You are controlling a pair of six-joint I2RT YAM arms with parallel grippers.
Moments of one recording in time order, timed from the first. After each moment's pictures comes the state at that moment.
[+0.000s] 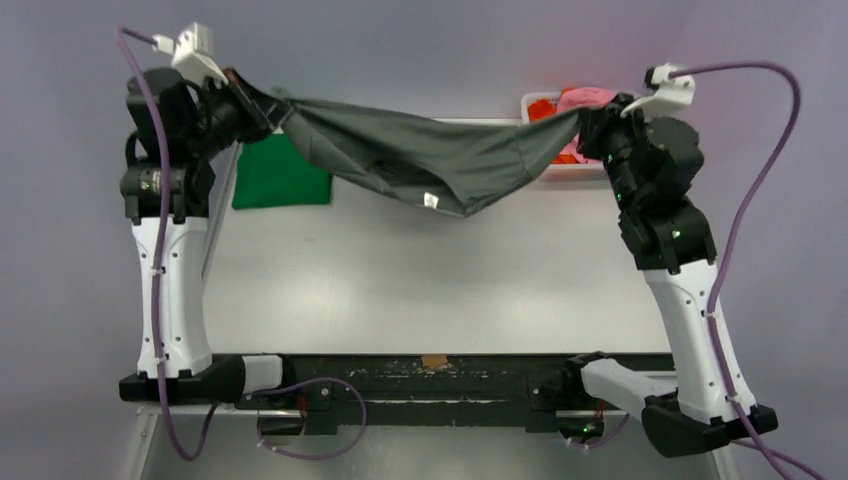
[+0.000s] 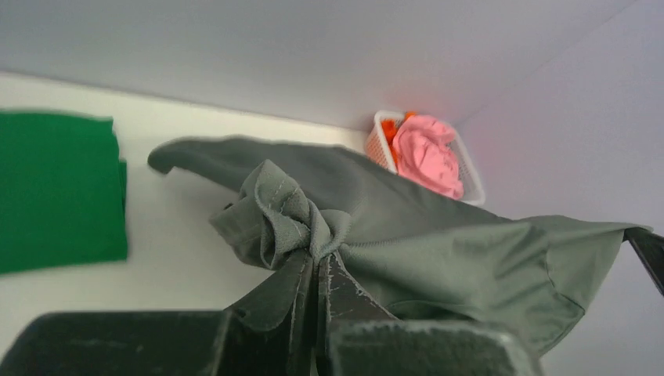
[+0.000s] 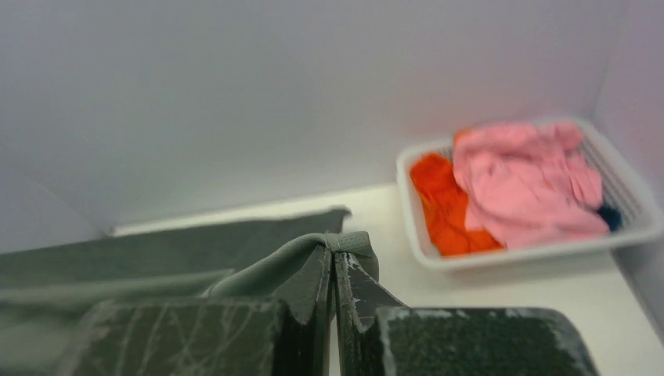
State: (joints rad) left arm 0.04 1.38 2.03 -0.74 0.41 -0.52; right arm 0.25 1.16 1.65 -0.43 0.22 0.28
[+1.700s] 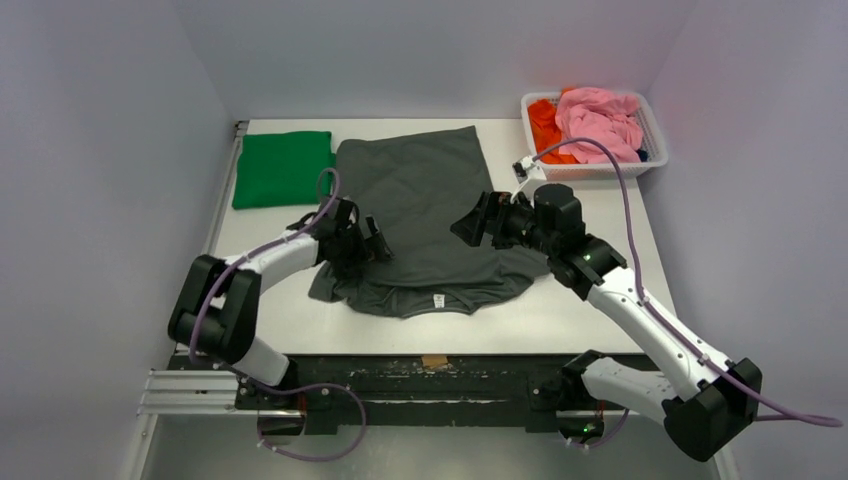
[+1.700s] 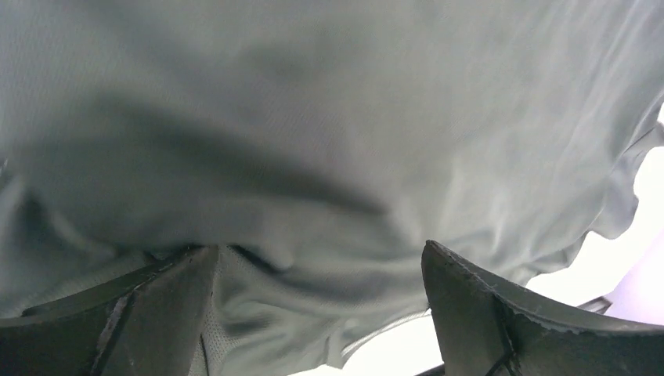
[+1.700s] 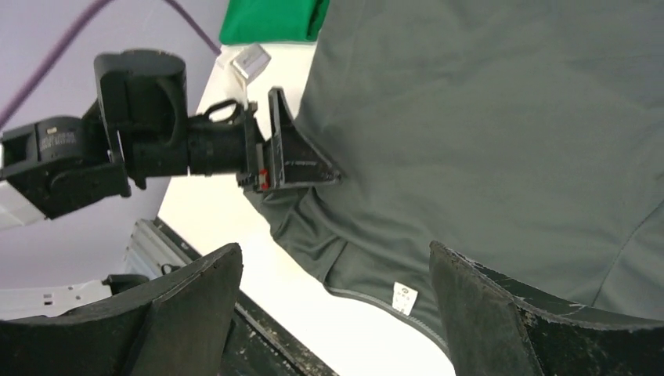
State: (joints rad) left arm -0.35 1.48 0.76 -0.31 0.18 -0.78; right arm 0.53 1.04 0.93 -0.27 -0.22 0.61
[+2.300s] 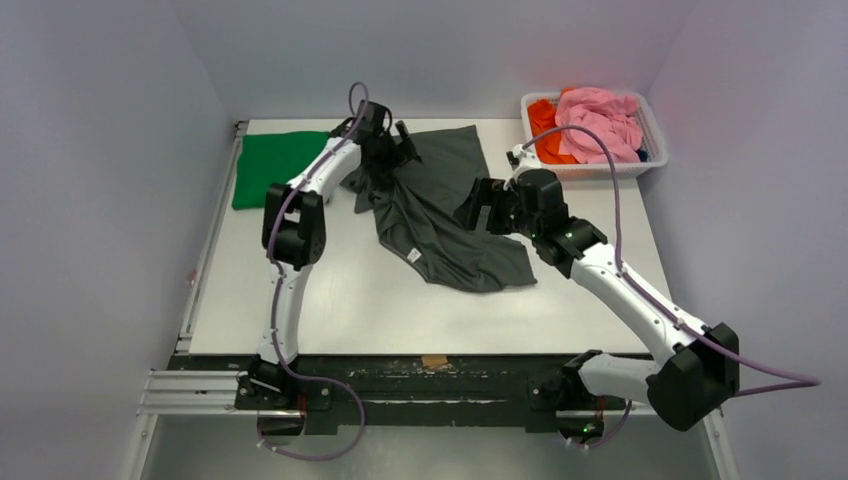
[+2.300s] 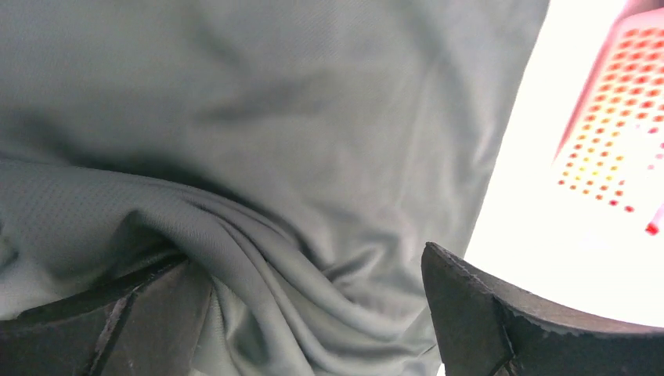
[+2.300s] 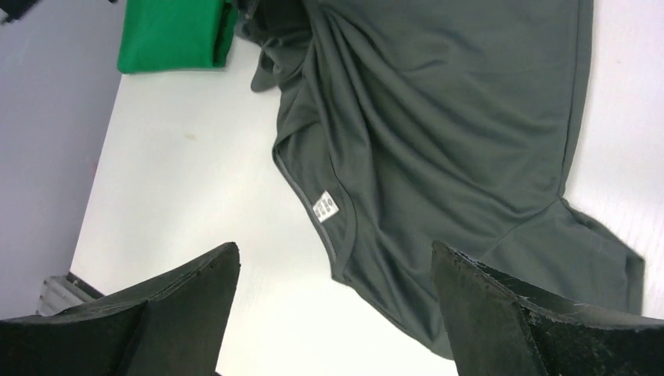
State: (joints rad) left arm -0.31 2.35 2.04 -0.61 0.22 -0.82; right arm 0.52 1.19 1.00 -0.30 -0.05 0.54
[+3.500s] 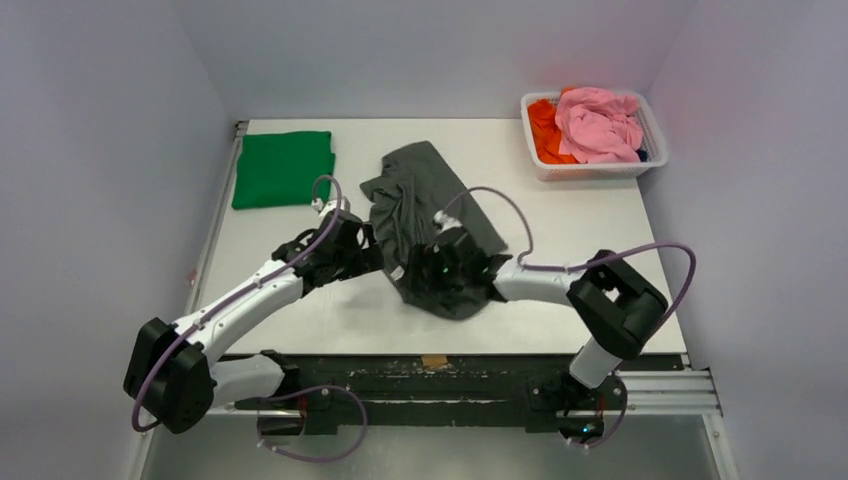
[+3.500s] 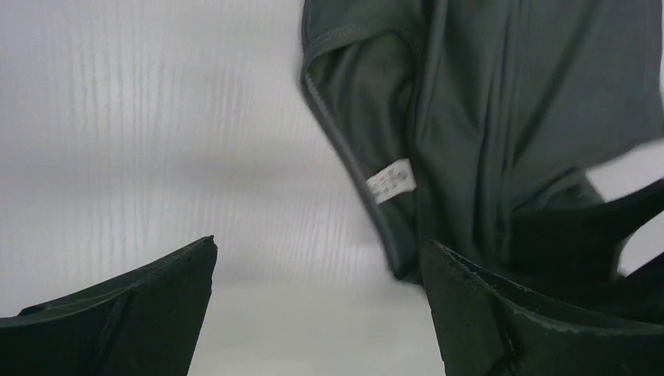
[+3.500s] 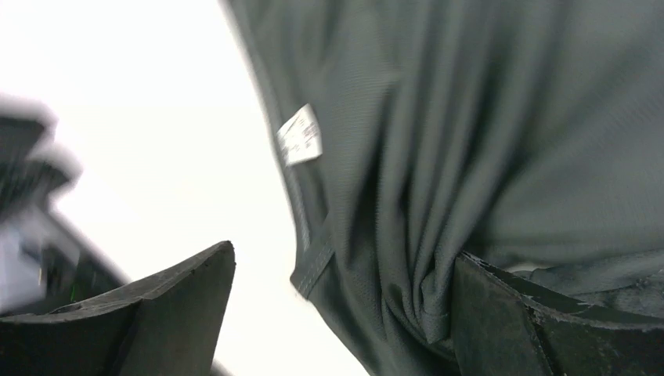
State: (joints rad) left arm -0.57 1.22 0.82 -0.52 -0.20 -0.76; right arm 0.71 1.66 0.81 0.13 -0.07 0.74
